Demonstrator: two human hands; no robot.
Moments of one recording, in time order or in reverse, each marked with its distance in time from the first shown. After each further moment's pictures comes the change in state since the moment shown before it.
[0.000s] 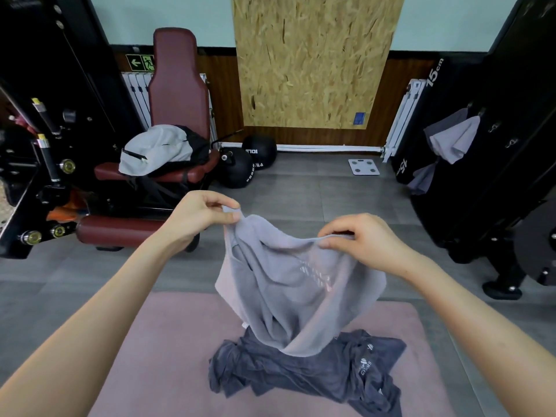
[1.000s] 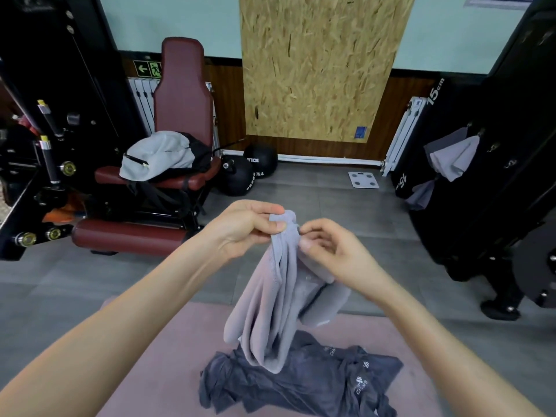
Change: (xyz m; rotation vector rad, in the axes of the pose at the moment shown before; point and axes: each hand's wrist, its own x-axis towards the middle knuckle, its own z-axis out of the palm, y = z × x) left_hand -0.005 0.053 0.051 -0.500 -0.198 -0.218; right_hand 0.014 -0.028 0.030 0.546 0.098 0.016
